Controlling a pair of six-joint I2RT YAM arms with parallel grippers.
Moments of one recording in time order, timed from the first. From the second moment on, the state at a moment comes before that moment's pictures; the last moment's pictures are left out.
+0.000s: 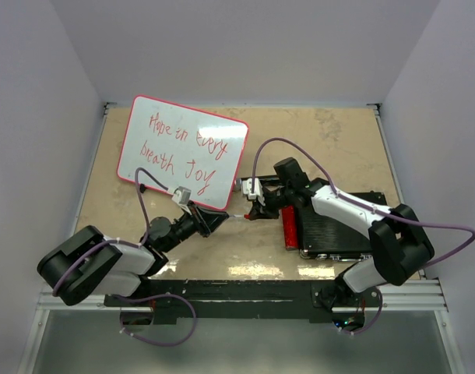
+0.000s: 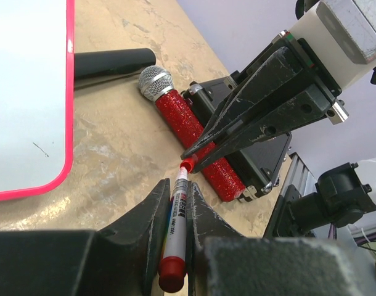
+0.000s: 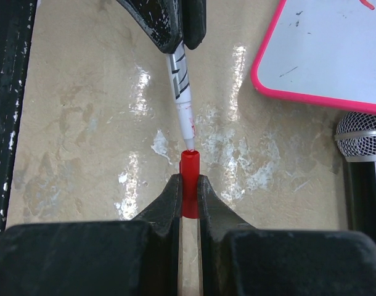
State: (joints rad) left arm -0.69 1.32 0.05 1.30 0.19 -0.70; right arm 0.60 1.48 0.88 -0.31 -0.78 -0.76
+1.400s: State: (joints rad) left arm -0.69 1.40 0.05 1.32 0.23 -0.73; right arm 0.64 1.51 0.90 -0.34 -0.76 -0.74
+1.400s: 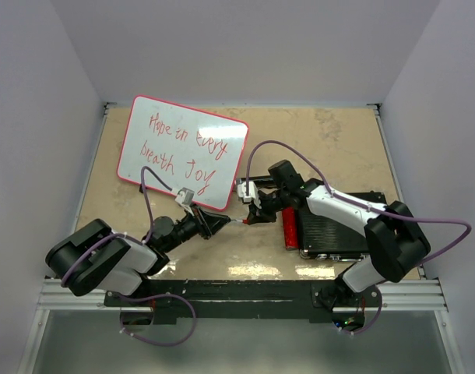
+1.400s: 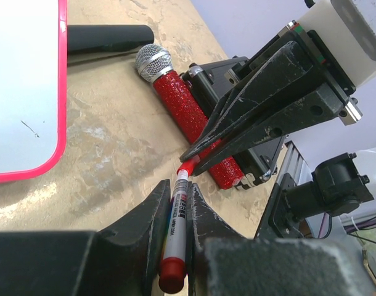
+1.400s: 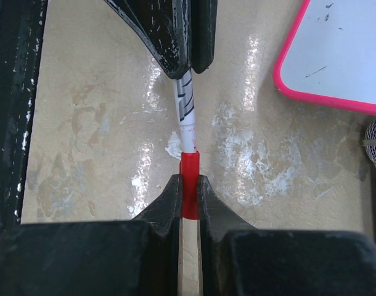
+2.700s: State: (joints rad) left arm -0.71 1.25 0.04 1.36 0.07 -0.85; right arm 0.62 1.50 1.11 -0.47 -0.80 -0.62
